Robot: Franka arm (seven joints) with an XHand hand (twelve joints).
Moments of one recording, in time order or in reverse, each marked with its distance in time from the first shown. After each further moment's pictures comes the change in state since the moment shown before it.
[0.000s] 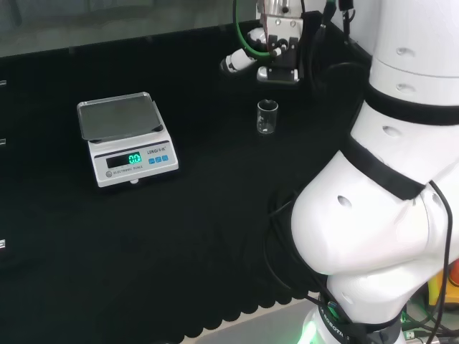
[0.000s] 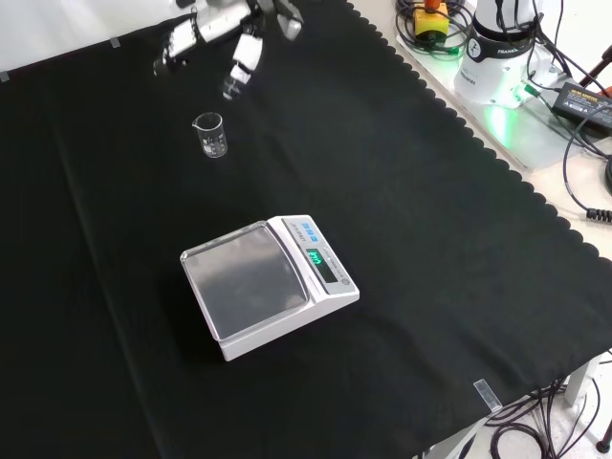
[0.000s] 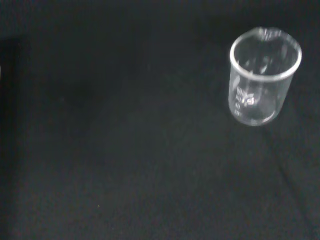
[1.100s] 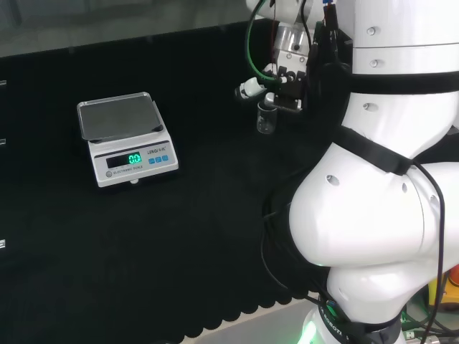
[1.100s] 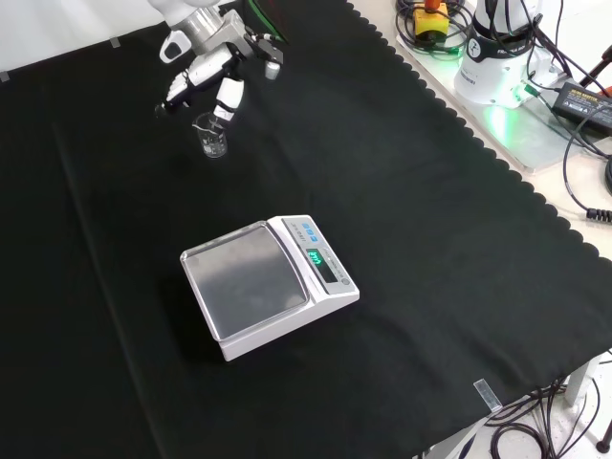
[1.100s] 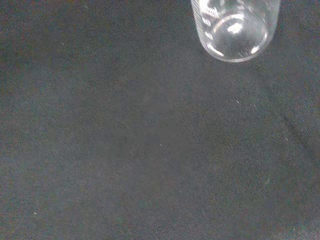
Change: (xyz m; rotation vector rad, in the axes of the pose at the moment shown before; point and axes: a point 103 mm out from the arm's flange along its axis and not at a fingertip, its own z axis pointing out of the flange) arm -0.041 0.058 0.074 0.126 0.136 0.097
